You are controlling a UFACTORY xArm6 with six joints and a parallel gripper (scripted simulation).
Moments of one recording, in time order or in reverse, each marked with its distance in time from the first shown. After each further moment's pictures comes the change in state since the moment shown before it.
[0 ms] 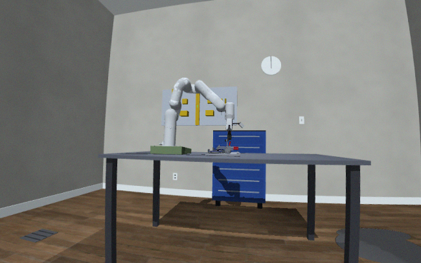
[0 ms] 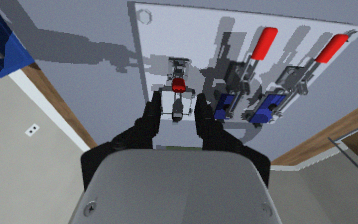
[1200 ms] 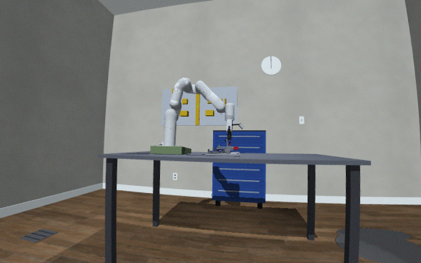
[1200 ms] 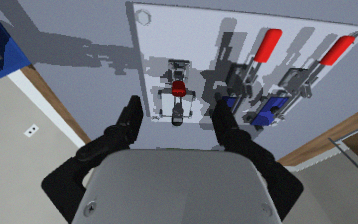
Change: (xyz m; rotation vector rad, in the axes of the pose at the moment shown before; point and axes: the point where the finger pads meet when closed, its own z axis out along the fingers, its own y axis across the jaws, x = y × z) arm 0.000 0.000 0.008 0.000 0.000 0.000
